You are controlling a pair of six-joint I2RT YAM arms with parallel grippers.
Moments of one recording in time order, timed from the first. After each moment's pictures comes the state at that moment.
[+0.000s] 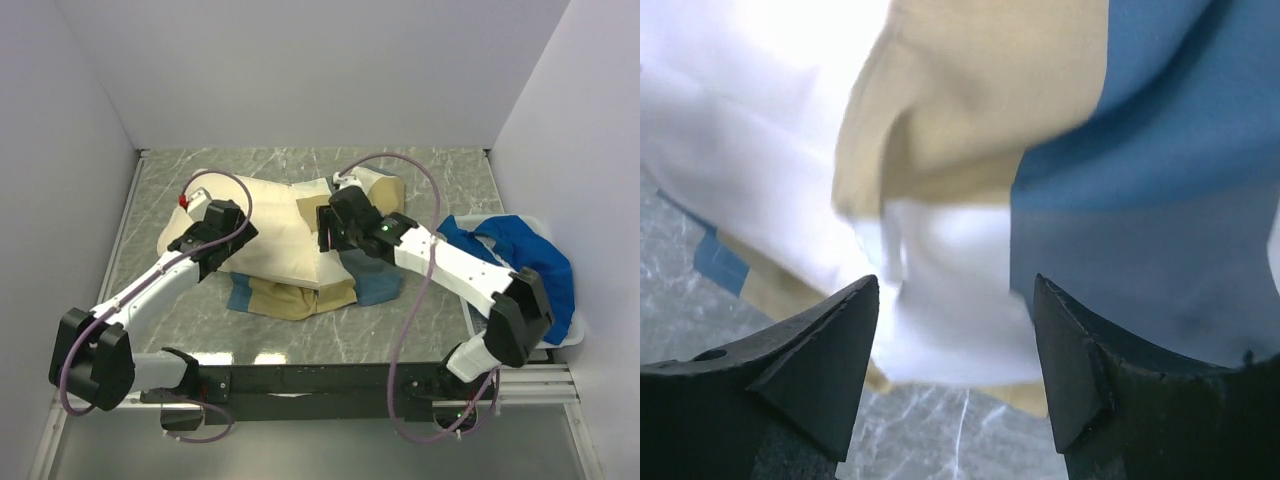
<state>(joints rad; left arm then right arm) -0.41 1.25 0.85 -0.35 -0.41 -0.94 0.75 1.54 1.25 -0.49 0.18 0.48</state>
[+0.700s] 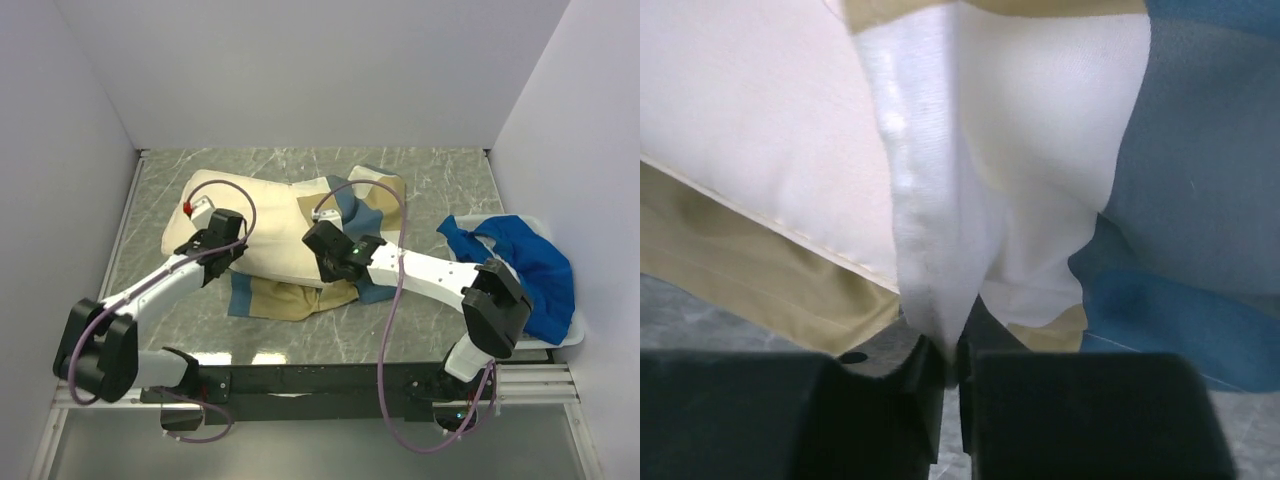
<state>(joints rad) -0.41 1.31 0.76 -0.26 -0.44 -0.90 0.92 1.61 1.14 -0.53 0.33 0.52</state>
